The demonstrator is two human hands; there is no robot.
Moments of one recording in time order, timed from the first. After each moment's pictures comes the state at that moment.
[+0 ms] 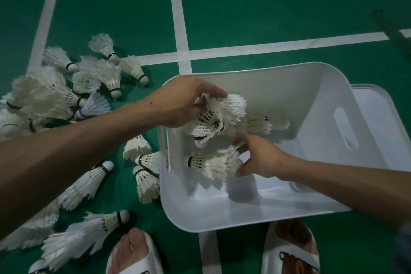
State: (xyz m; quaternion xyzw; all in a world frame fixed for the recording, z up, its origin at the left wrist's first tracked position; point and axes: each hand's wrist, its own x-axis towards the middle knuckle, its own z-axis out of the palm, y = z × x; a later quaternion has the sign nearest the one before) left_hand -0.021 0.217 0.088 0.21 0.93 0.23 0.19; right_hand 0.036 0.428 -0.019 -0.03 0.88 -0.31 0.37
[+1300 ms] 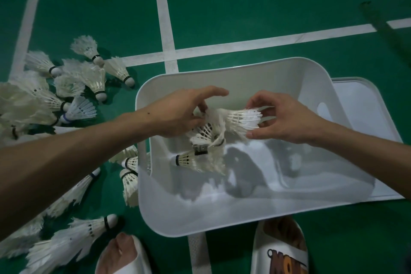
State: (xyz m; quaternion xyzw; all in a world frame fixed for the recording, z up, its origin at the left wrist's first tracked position) left_hand -0.018 0.243 0.068 0.24 0.90 0.25 0.25; right_hand -0.001 0.485 0.045 -0.06 0.86 -0.45 0.24
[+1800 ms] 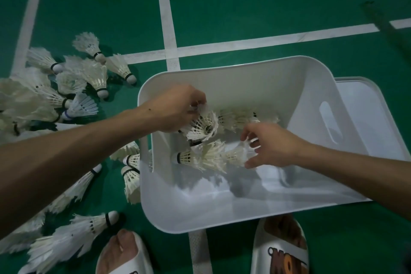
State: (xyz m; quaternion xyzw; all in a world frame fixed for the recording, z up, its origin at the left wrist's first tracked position) left_hand -0.022 0.237 0.062 0.20 0.94 0.20 0.21; right_hand 0.023 0.465 0.017 -0.10 0.91 -0.21 0.34
